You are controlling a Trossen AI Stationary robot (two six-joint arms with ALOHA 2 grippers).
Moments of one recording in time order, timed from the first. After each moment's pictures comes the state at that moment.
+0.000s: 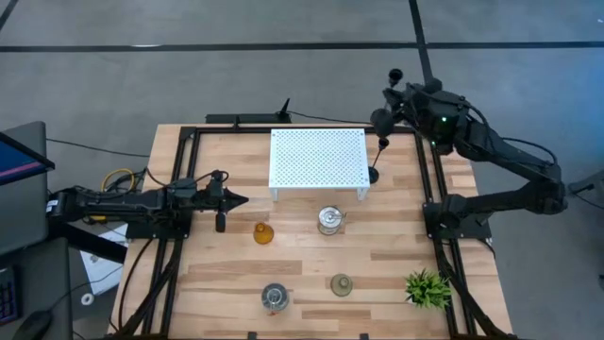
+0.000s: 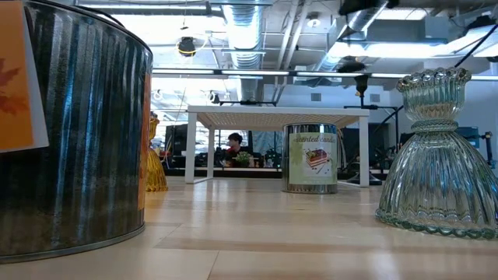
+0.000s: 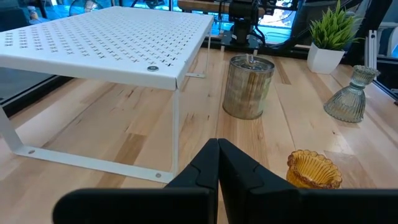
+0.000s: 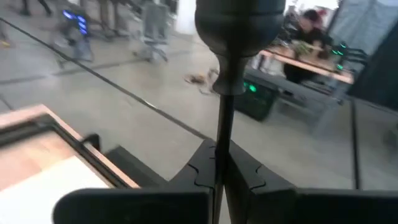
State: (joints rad) left arm 0.11 0.31 0.01 0.25 -0.01 -0.03; right arm -0.36 1.03 1.24 -0.39 0.60 -0.08
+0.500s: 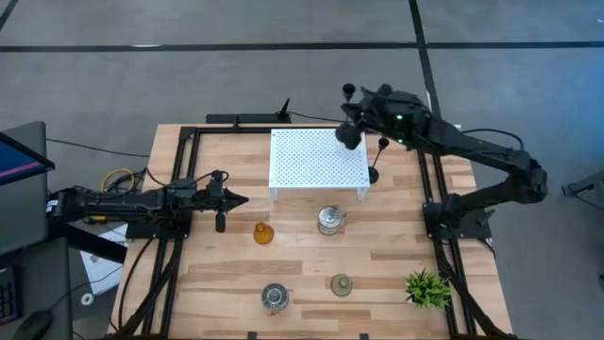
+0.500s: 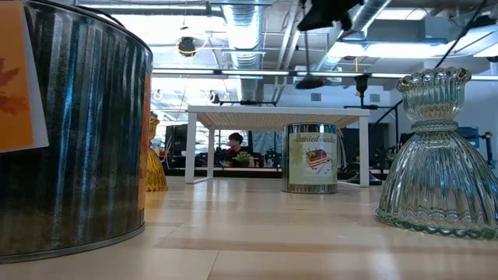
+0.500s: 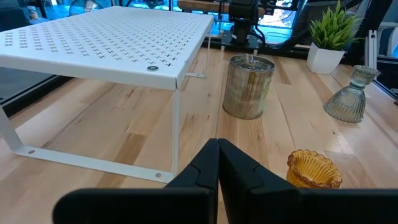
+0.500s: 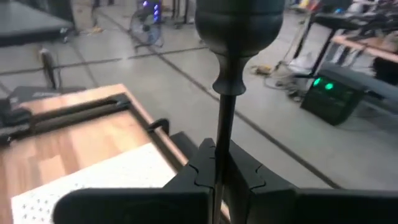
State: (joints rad) left arm 0.11 0.31 0.01 0.25 -0.01 -0.03; right arm -0.39 1.26 1.24 -0.24 0.30 -0.06
